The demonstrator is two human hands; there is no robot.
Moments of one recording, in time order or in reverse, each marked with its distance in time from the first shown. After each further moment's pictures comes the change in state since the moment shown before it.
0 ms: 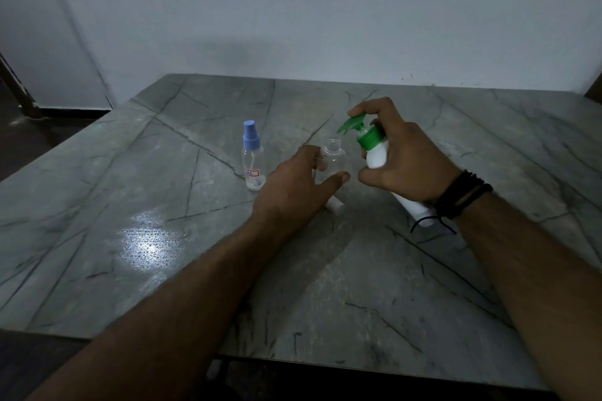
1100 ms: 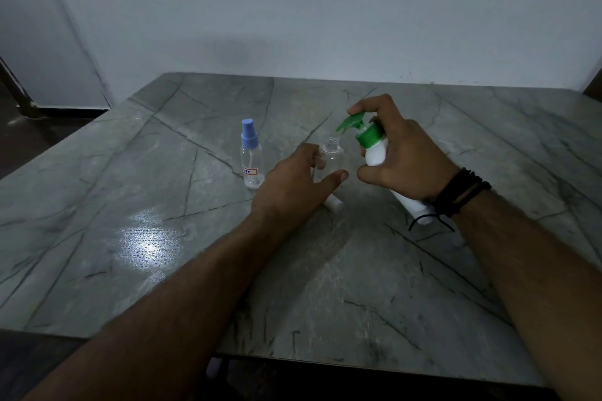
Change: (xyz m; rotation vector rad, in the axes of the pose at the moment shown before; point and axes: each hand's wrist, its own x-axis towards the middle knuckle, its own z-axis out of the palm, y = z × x) left_hand -0.001 0.000 0.000 -0.001 -0.003 0.005; right_hand 0.000 0.001 0.000 0.013 0.012 0.004
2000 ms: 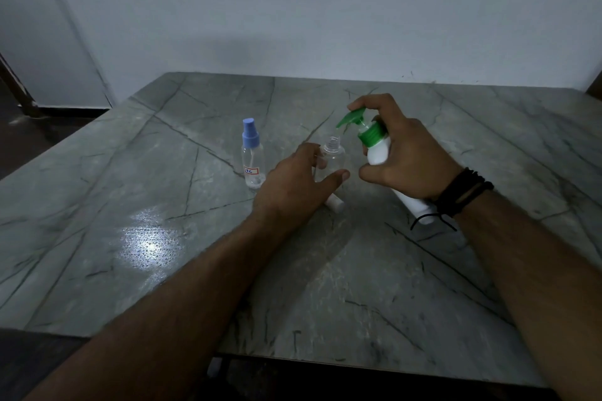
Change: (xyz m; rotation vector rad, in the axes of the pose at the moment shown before) left_hand 0.000 -0.001 0.001 -0.001 0.012 0.010; right_hand 0.000 -0.001 -0.001 0.000 0.006 0.003
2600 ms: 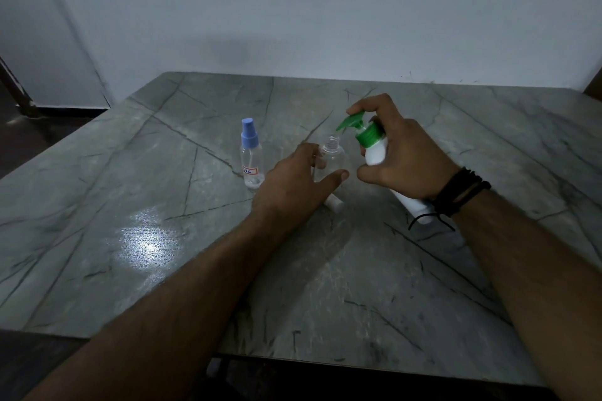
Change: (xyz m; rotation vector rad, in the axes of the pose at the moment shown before) left_hand 0.001 0.000 0.000 0.002 -0.020 -0.010; right_hand 0.001 0.000 0.002 -0.003 -0.008 0.011
